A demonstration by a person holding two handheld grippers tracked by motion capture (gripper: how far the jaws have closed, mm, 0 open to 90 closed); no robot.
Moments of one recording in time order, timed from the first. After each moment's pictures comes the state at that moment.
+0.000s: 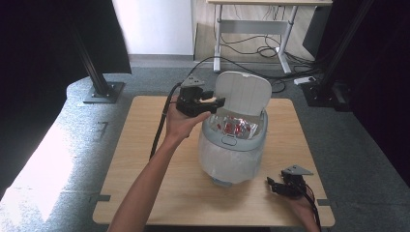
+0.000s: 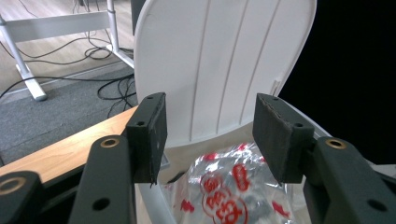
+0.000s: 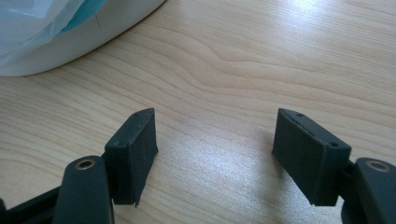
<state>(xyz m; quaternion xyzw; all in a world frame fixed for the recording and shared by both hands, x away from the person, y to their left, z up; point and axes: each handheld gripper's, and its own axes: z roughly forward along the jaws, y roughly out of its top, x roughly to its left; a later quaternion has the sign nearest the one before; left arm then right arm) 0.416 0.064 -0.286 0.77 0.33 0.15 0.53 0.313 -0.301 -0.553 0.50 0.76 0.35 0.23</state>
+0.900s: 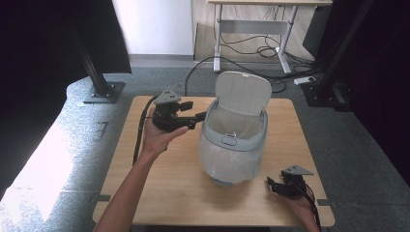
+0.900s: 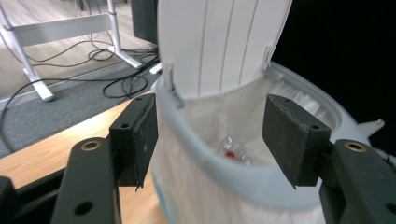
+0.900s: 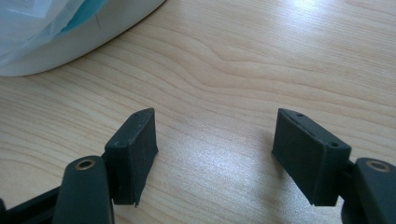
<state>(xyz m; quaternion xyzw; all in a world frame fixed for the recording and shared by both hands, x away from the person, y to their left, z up) 0.374 0.126 -0.301 0.77 0.32 0.16 0.53 0.313 -0.301 -0.553 0.50 0.76 0.35 0.23</state>
